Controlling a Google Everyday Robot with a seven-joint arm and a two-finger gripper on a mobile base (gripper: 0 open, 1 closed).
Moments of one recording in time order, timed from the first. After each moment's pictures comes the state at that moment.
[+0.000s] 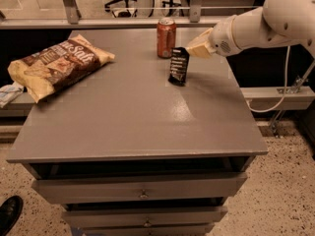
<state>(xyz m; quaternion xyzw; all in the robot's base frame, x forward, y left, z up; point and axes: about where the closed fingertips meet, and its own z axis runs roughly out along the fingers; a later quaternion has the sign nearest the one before) 0.699 -0.131 0.907 -0.48 0.74 0.13 0.46</state>
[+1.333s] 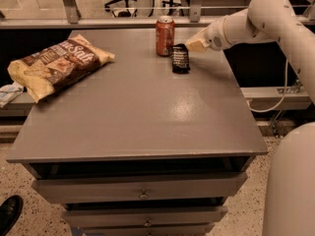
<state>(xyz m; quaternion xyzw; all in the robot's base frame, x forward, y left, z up) 0.784 -0.147 0.877 -0.45 0.75 0.14 0.46</state>
